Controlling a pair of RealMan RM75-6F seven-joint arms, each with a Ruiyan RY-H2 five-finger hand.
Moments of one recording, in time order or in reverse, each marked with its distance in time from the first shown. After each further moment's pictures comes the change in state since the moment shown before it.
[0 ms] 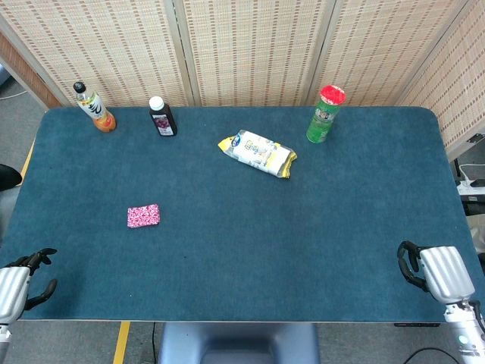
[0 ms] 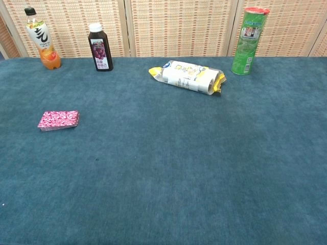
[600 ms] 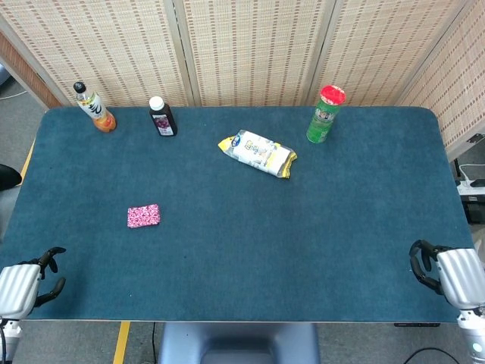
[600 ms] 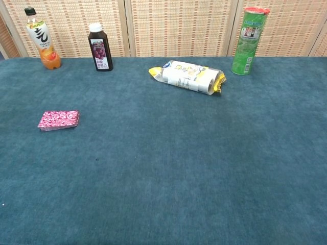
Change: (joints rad) left arm -0.027 -0.040 -0.011 0.006 -0.015 -0.036 0.028; right arm -0.040 0.003 0.020 0.021 -0.024 0.124 0.020
